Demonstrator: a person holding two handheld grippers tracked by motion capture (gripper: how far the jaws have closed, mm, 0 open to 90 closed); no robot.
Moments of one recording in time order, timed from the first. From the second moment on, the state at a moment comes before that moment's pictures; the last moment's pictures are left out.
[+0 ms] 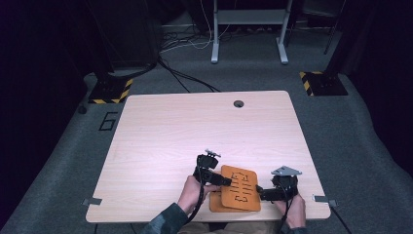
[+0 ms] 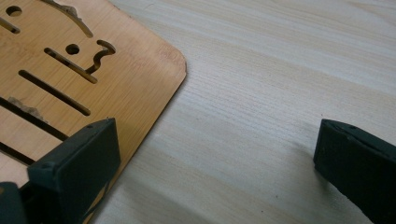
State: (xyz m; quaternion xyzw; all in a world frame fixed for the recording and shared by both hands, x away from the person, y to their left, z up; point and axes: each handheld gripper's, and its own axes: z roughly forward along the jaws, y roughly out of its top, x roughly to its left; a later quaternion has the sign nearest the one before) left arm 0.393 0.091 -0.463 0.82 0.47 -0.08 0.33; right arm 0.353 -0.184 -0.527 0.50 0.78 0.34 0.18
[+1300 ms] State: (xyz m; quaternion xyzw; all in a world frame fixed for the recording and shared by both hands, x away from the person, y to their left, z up) left arm 0.400 0.067 -0.426 0.80 0.48 -0.12 0.34; right arm 0.352 -0.192 -0.527 0.51 0.76 0.36 0.18
